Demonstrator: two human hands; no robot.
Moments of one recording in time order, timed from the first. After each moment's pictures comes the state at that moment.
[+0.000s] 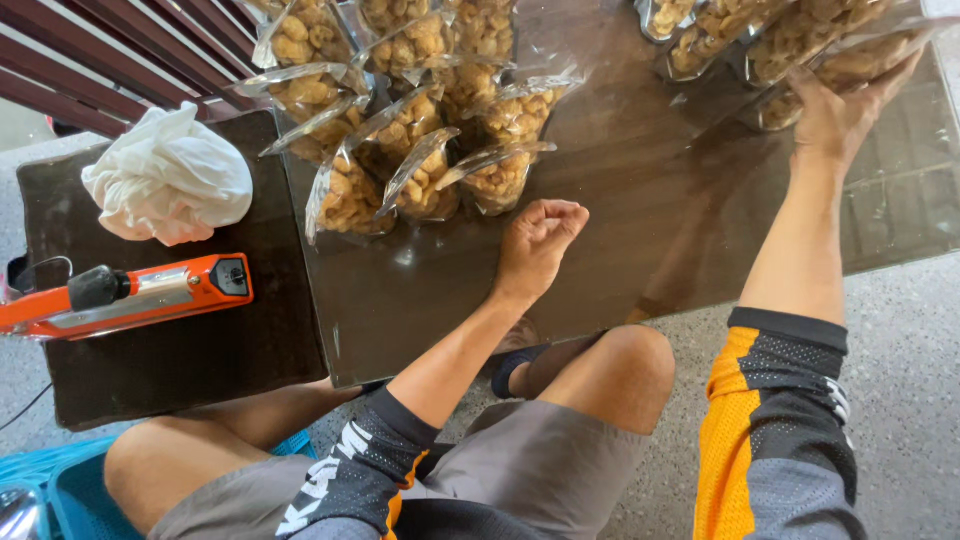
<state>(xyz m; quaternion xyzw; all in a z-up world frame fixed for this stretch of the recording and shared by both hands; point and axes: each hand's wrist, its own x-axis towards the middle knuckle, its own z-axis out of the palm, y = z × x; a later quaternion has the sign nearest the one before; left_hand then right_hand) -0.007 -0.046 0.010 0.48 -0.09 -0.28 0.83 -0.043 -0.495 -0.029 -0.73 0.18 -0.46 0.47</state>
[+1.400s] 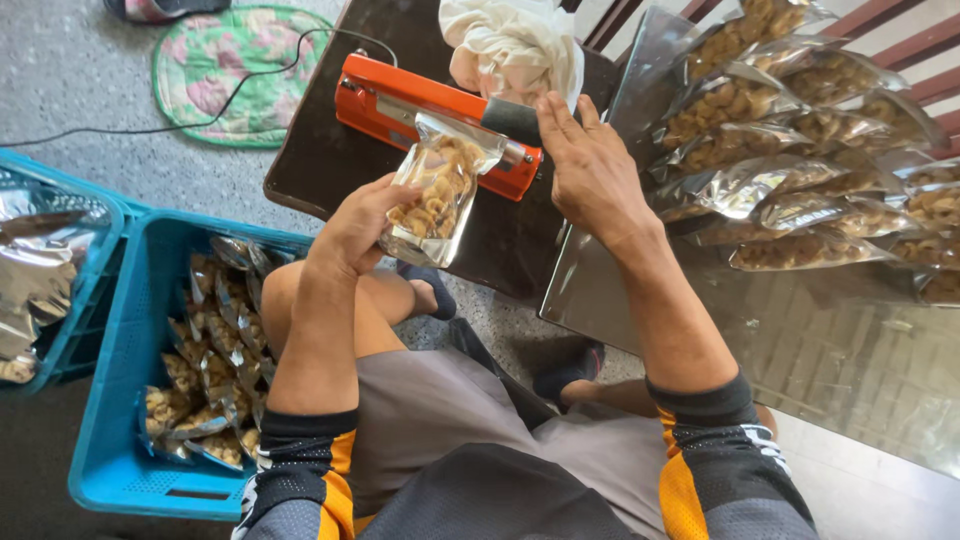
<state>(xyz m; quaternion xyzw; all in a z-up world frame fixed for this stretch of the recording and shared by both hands) 0.049 0.500 0.074 0.39 0.10 -0.24 0.88 0.115 0.207 0.155 -0.95 -0.29 -0.04 0.06</state>
